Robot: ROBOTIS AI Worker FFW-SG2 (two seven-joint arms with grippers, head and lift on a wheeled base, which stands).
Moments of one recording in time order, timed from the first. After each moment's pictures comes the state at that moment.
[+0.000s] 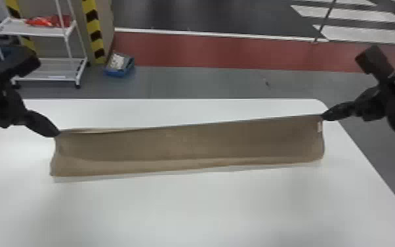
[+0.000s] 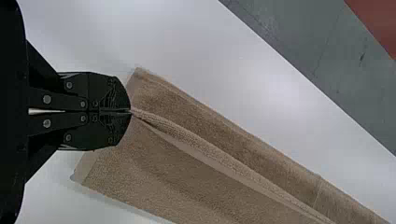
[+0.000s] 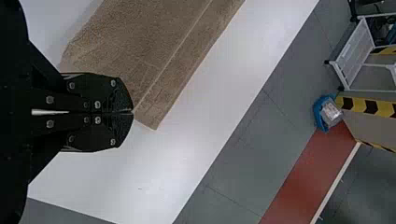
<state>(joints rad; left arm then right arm) -0.60 0.47 -0.21 -1.28 -0.63 0.65 -1.44 -0.57 -0.42 -0.18 -1.27 0.83 0.62 1.36</state>
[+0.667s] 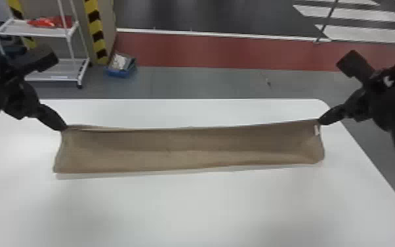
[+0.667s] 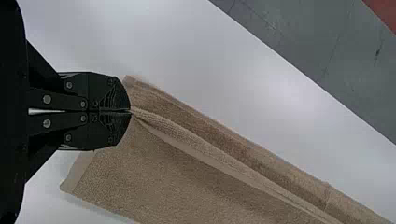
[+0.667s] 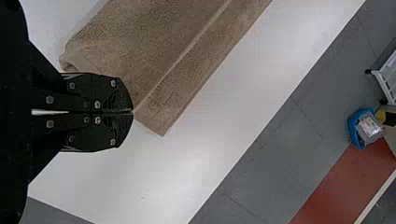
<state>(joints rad) -0.71 0.44 -0.30 -1.14 -0.65 0.62 -1.40 -0.65 -0.39 -0.12 -1.14 0.94 0.56 1.36</state>
